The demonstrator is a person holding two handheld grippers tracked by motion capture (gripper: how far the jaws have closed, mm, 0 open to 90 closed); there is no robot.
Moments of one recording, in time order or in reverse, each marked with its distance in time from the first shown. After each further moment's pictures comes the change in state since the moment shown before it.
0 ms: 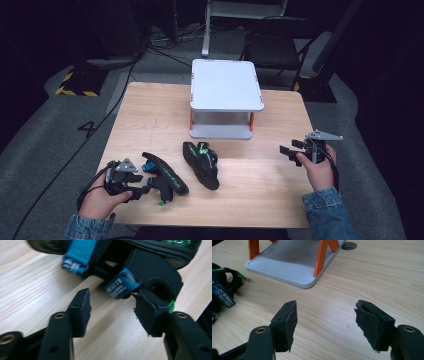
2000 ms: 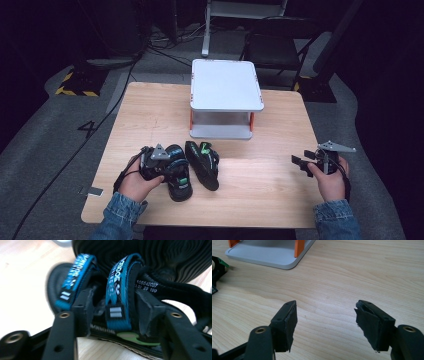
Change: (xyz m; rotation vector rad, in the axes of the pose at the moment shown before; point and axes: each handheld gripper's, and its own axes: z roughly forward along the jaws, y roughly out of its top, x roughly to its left) left arm -0.020 0.067 0.051 -0.099 0.066 0.139; right arm -0.018 -0.034 -0.025 0.033 -0.077 0.051
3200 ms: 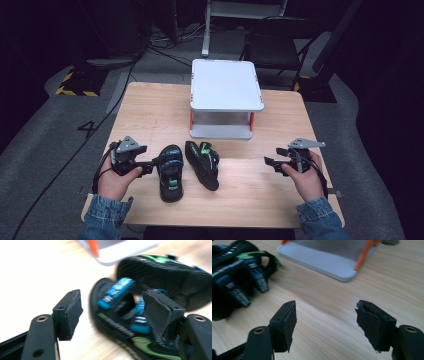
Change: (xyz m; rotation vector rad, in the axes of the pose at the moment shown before) left arm 0.038 -0.022 -0.056 -0.202 0.109 -0.244; right arm 0.080 0.027 0.027 0.023 0.173 -0.173
